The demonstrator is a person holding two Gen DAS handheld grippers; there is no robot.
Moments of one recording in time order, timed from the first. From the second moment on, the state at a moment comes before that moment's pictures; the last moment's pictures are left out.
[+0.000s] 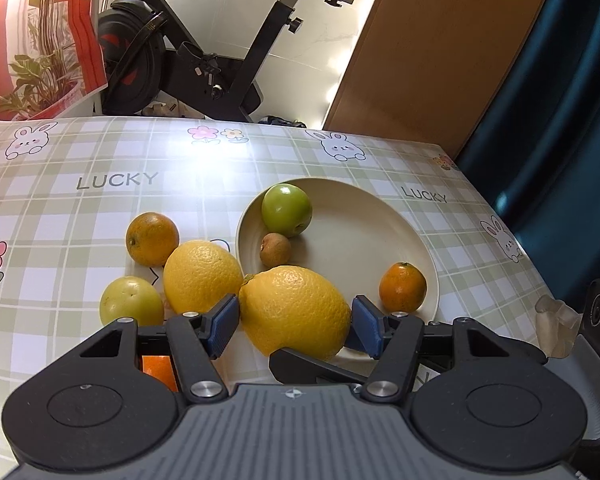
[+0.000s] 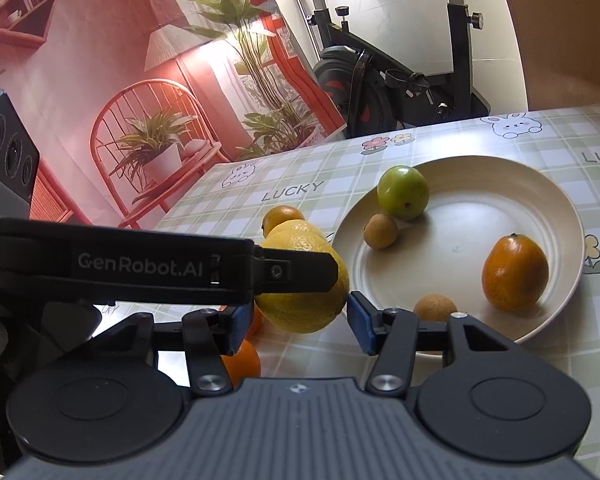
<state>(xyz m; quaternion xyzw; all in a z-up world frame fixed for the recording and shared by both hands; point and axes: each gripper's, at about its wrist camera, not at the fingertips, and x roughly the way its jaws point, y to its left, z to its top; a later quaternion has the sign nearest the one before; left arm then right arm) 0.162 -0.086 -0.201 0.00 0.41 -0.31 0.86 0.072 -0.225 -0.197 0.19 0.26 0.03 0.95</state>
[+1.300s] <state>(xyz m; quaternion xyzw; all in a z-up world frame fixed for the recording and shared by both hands) 0.231 -0.205 -0.225 0.02 0.43 -0.36 0.83 0.114 -0.331 -0.197 0.18 0.26 -0.09 0.94</state>
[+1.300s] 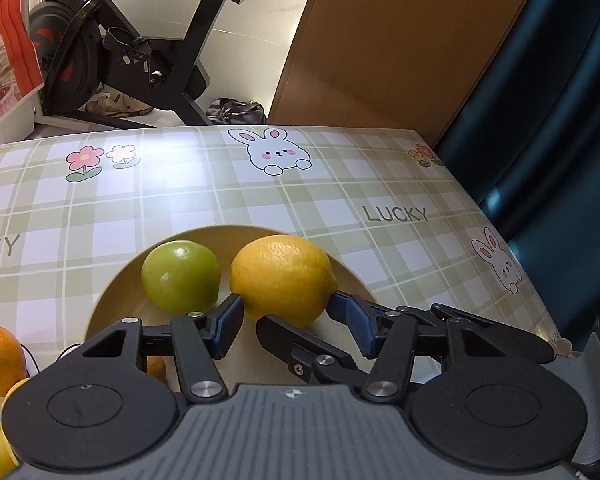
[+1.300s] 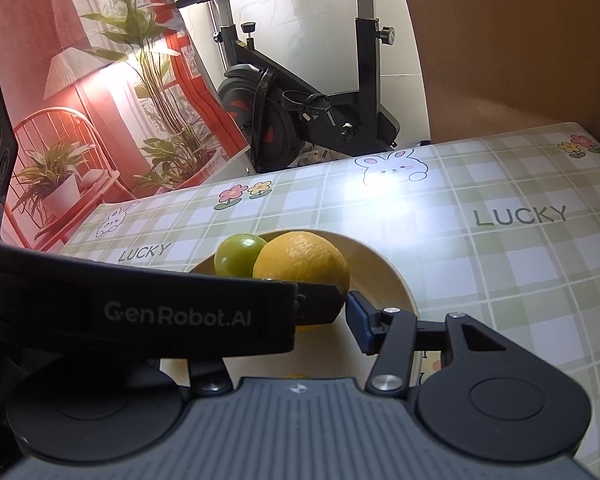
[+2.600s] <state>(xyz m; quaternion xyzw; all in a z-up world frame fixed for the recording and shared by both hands) 0.166 -0.033 -0.164 0.00 0.38 -0.20 0.90 0.082 -0.283 -0.182 0.23 0.23 -0.08 0.94</state>
